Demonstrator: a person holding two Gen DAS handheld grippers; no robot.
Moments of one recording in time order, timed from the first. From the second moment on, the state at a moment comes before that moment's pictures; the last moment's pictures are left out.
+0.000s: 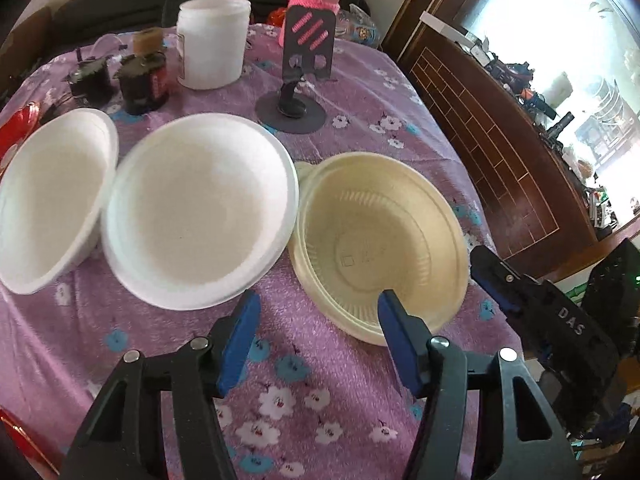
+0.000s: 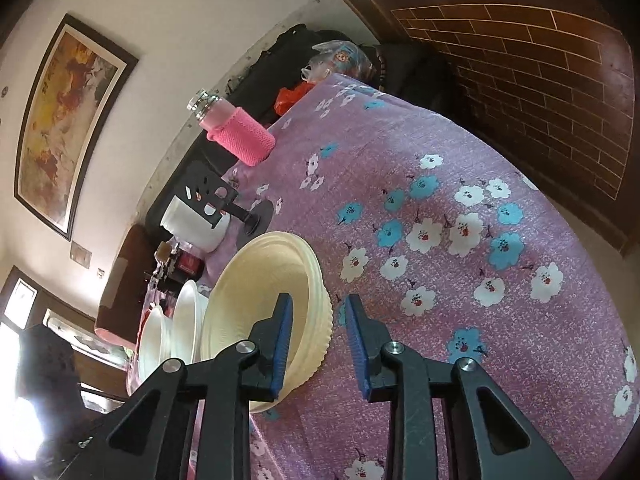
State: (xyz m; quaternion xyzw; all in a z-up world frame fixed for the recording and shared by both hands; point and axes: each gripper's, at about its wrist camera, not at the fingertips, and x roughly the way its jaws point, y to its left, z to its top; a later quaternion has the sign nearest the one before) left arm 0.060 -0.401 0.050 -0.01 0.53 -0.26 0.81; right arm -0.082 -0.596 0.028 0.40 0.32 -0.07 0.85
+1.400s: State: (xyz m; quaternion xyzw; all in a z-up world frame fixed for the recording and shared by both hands) left arm -0.086 -0.286 0.053 0.03 0.52 -0.32 0.79; right arm -0.214 -0.464 0.051 0.34 0.35 0.00 0.87
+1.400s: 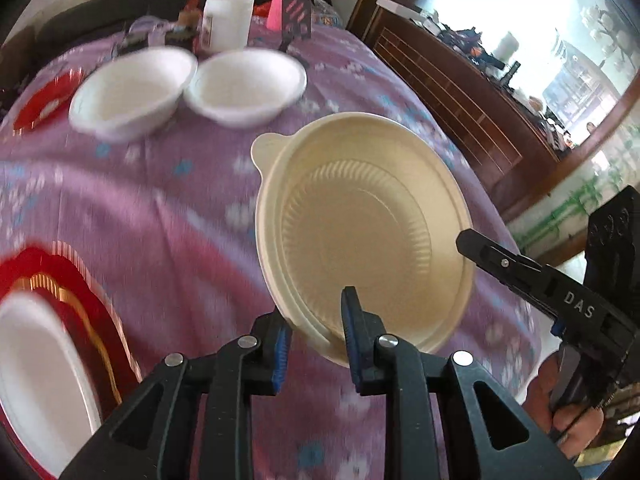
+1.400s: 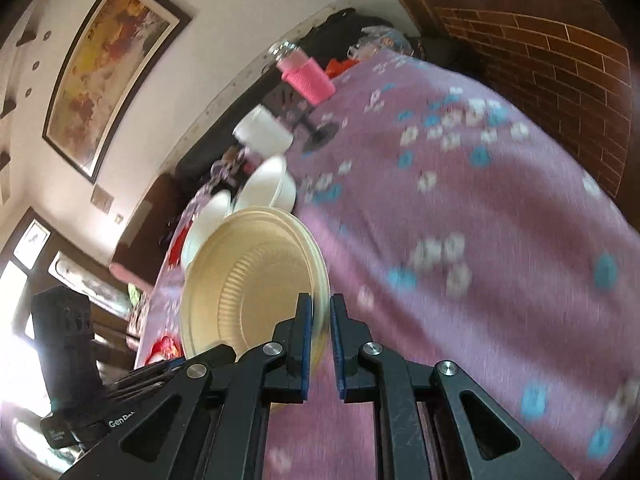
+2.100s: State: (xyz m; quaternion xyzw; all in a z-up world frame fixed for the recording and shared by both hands) left arm -0.090 -0.274 0.034 0.05 0.49 -0.29 0.82; right arm -0.214 -0.446 0.033 0.30 0.39 -0.01 0.87
